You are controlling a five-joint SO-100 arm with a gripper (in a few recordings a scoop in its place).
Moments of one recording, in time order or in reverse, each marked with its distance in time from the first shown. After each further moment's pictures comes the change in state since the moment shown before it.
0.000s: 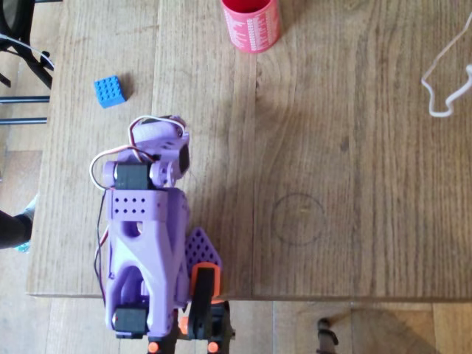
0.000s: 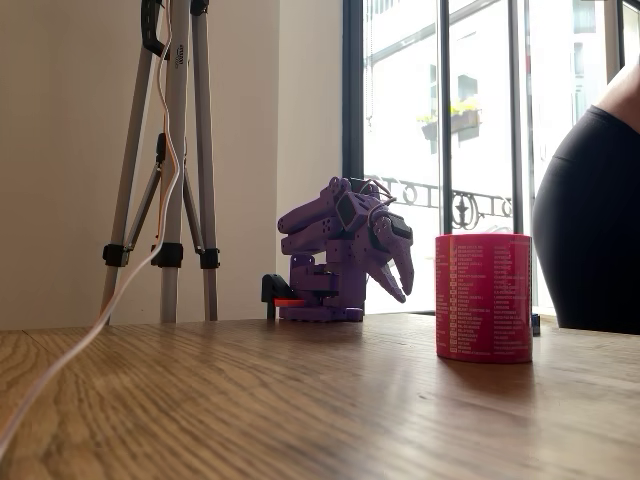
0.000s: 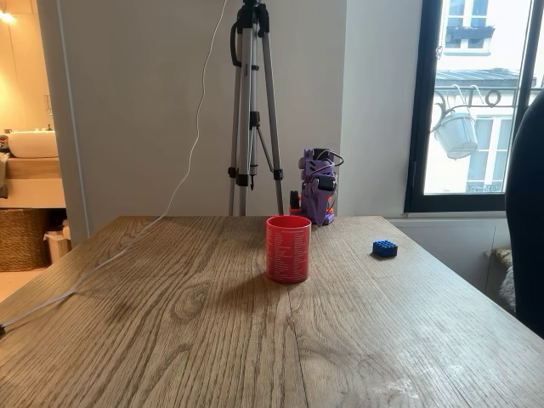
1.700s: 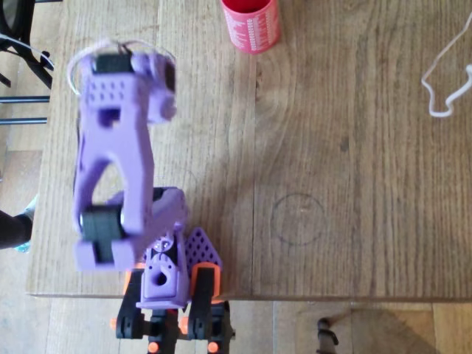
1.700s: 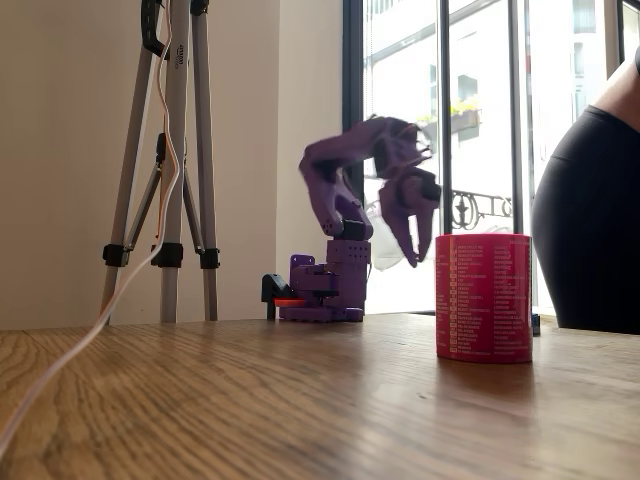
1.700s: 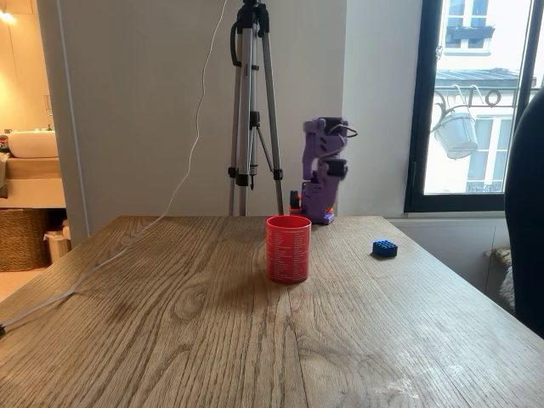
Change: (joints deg) arm -7.8 -69.3 -53.4 13.3 6.2
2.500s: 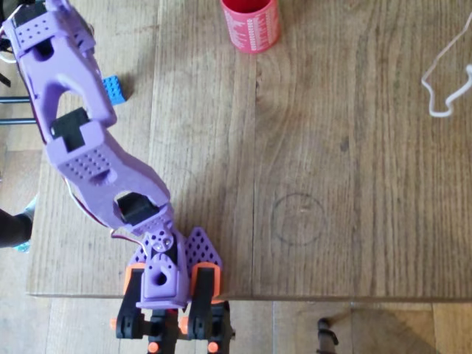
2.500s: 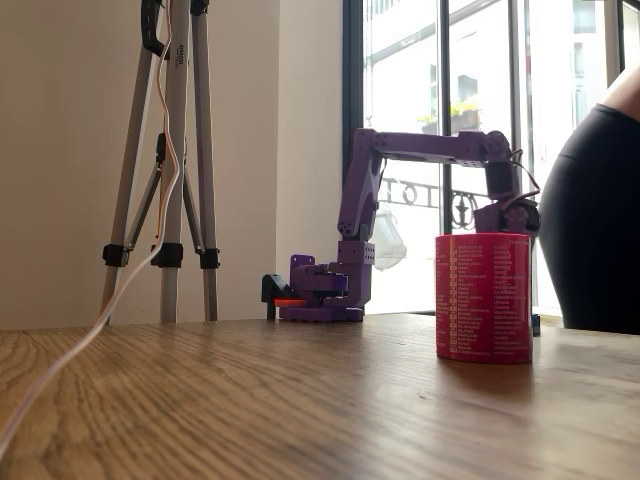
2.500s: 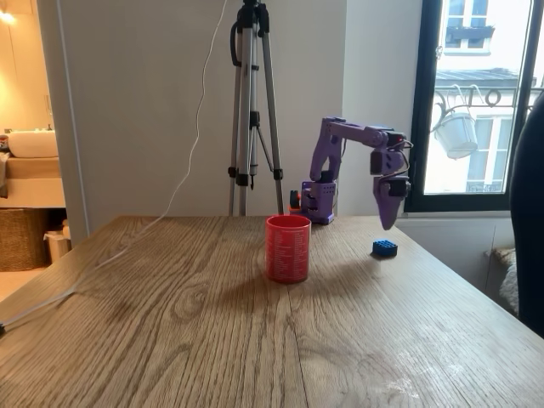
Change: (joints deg) arm -21.5 -38.8 -34.0 -5.8 25.2
